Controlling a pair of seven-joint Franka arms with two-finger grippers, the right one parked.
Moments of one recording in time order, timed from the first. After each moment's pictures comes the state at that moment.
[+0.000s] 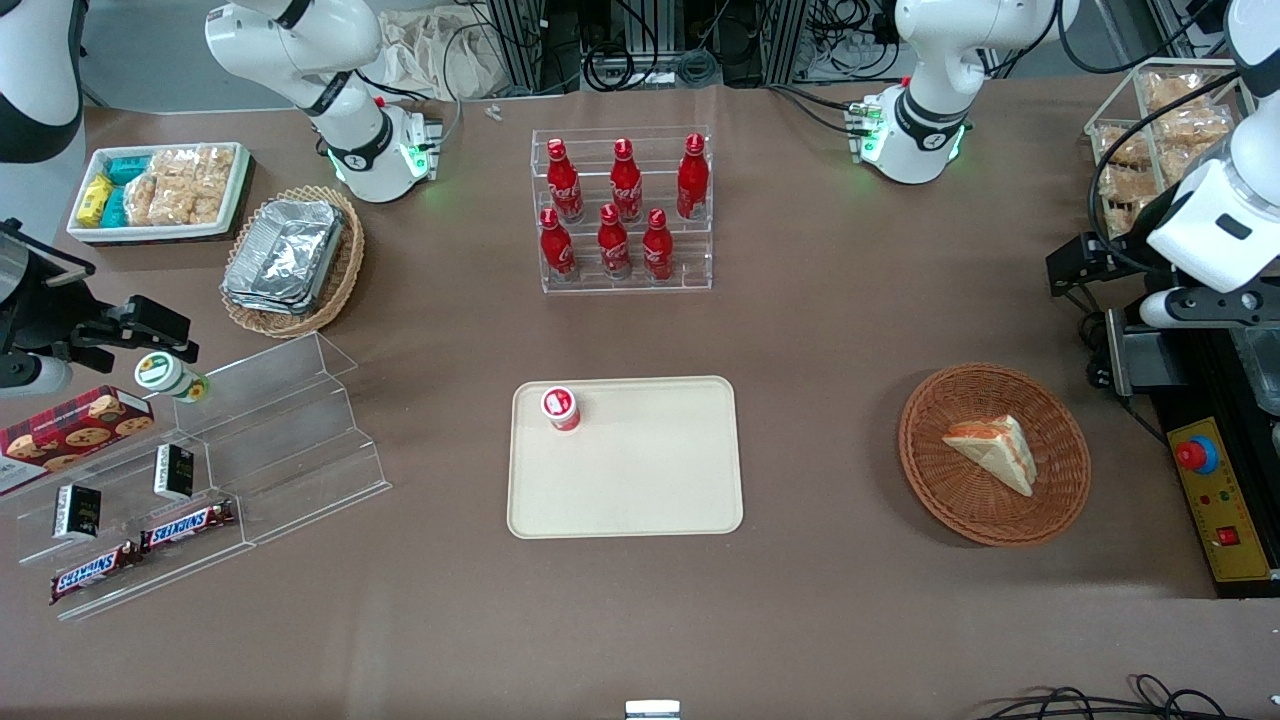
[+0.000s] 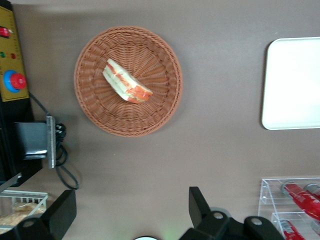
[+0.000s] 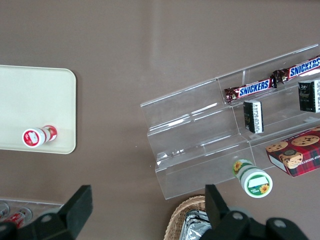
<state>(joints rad) -0.08 0.03 -0.02 -1.53 -0.01 1.50 -0.08</state>
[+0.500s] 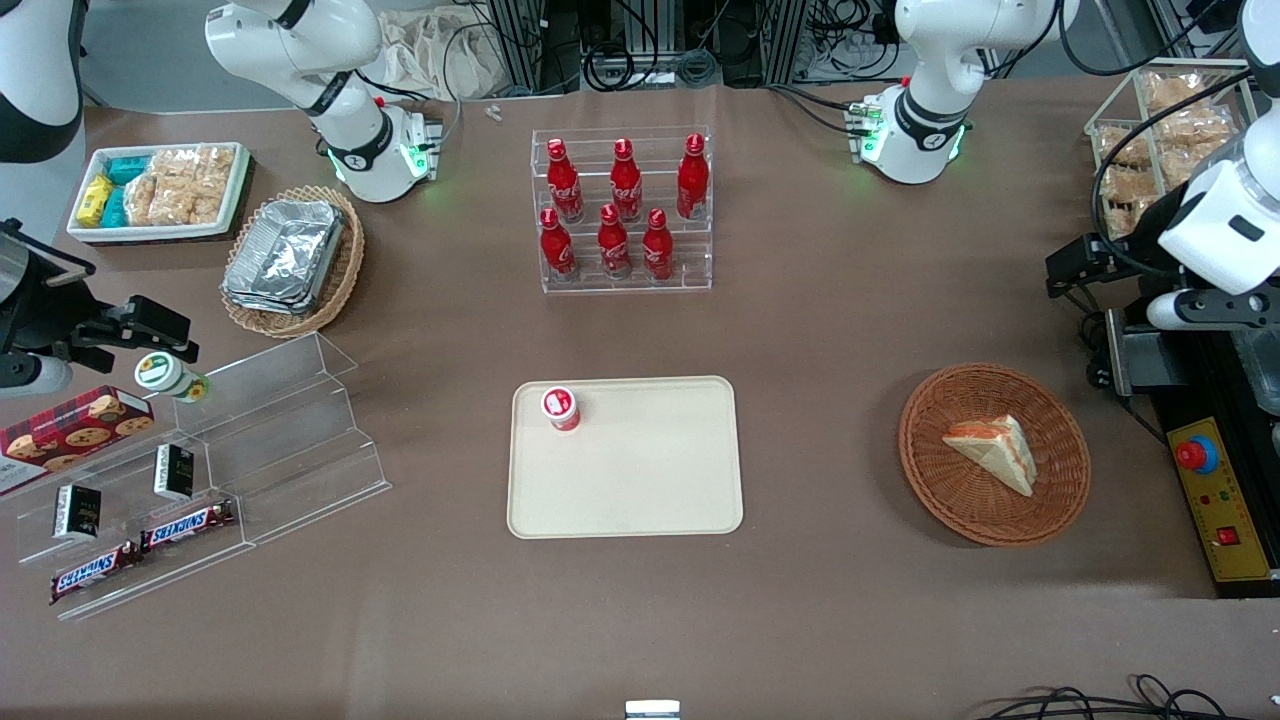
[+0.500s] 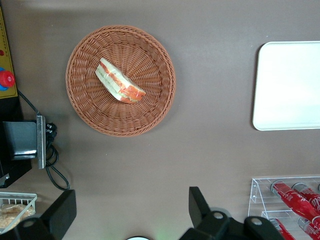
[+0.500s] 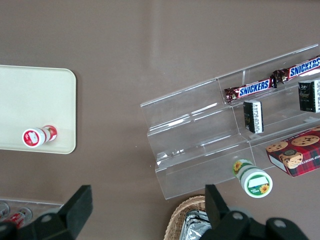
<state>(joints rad) -0.08 0.04 0.01 -1.53 -0.05 1.50 -0.08</state>
